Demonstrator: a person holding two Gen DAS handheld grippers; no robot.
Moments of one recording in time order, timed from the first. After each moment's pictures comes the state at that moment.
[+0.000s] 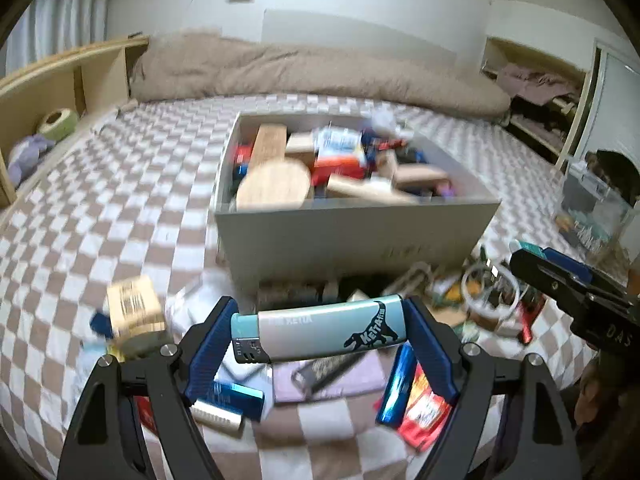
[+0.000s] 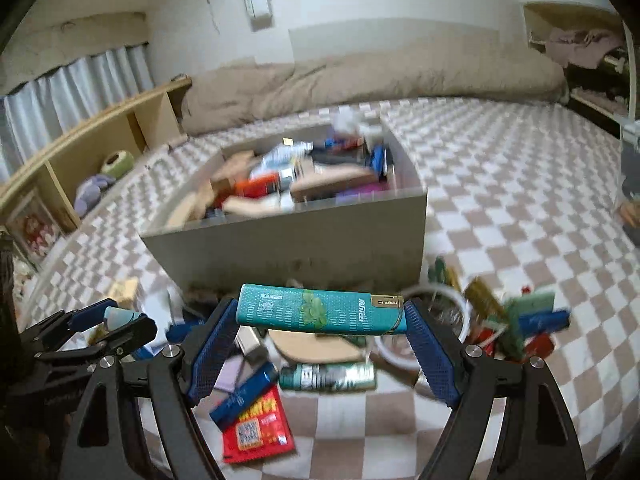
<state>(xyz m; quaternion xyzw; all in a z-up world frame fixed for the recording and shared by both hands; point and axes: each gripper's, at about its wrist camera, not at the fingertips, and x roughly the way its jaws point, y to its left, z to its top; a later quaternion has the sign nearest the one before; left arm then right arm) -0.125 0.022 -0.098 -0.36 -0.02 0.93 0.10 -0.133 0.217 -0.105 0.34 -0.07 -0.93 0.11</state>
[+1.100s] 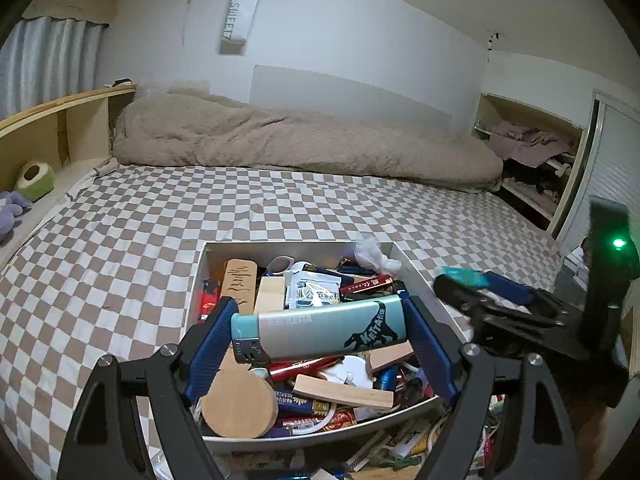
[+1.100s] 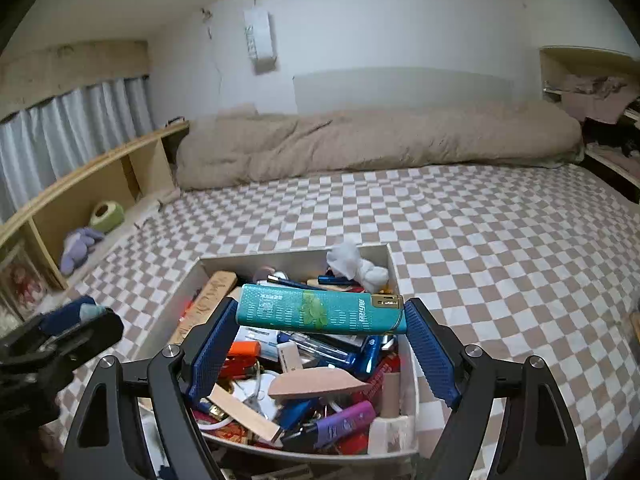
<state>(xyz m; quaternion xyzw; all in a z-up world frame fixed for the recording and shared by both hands) -0.234 0.042 -0.021 -0.29 -0.06 0.95 0.12 -0.277 0.212 -0.038 0.29 -0.04 -0.95 0.12</state>
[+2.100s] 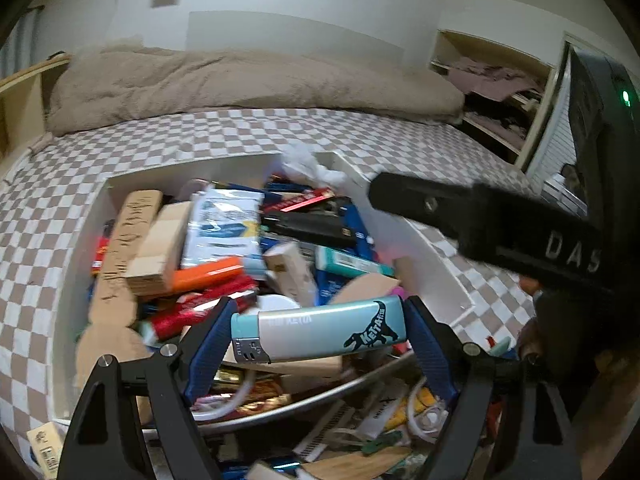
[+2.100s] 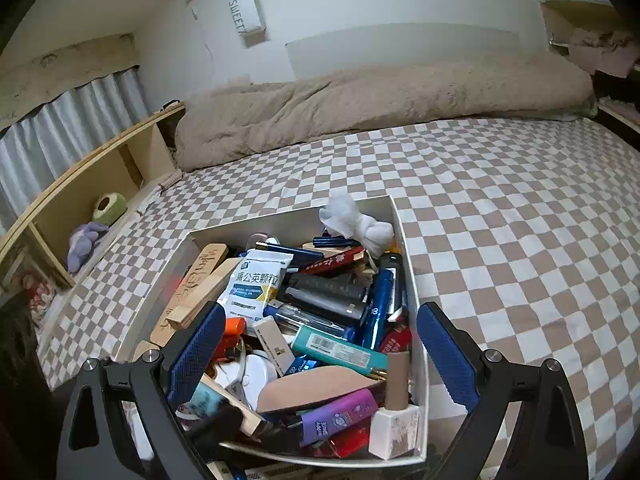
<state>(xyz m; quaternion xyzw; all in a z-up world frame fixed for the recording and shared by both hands) -0.249 0.114 -0.088 -0.37 -0.02 0.90 0.22 -0.297 0.234 -0.070 0.34 -0.09 -0.93 0.13</state>
